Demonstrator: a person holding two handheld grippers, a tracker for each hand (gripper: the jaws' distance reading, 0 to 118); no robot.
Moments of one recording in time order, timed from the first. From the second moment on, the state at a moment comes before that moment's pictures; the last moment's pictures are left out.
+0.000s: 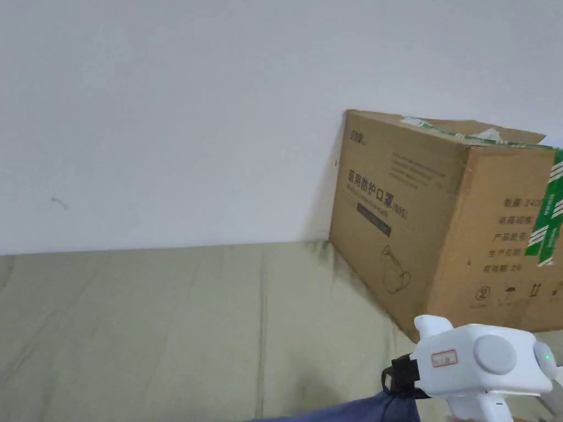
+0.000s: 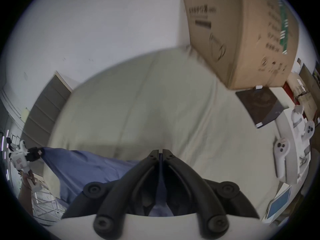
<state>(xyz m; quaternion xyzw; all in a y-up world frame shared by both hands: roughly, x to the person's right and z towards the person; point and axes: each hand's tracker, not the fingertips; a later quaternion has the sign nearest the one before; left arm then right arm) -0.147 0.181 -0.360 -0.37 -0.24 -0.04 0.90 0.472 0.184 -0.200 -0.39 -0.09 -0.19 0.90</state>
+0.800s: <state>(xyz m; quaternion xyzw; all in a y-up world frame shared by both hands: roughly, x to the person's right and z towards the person) -0.148 0.437 -0.377 -0.17 -0.22 0.01 0.96 0.408 0.510 -0.210 -0.20 -0.10 -0.09 0.97</state>
